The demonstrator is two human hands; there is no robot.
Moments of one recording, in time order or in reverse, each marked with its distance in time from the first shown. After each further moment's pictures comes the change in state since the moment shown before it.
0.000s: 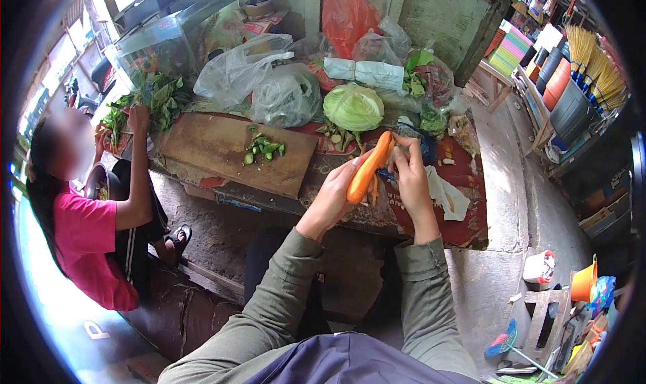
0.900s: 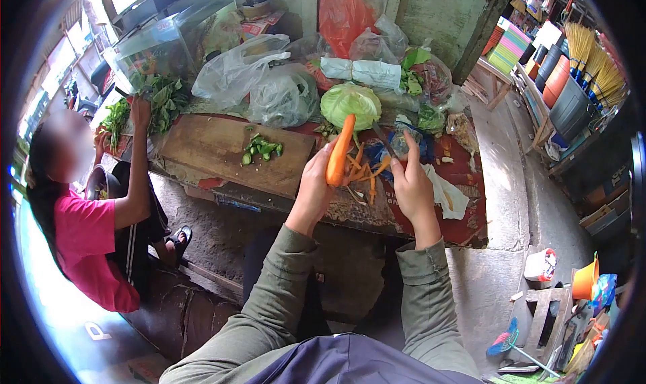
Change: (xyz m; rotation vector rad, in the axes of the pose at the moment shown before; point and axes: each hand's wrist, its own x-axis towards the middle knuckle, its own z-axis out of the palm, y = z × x) left_hand 0.009 0.004 -0.022 0.004 0.229 0.134; right_hand -0.017 -0.016 -0.012 -0.552 0.034 0.050
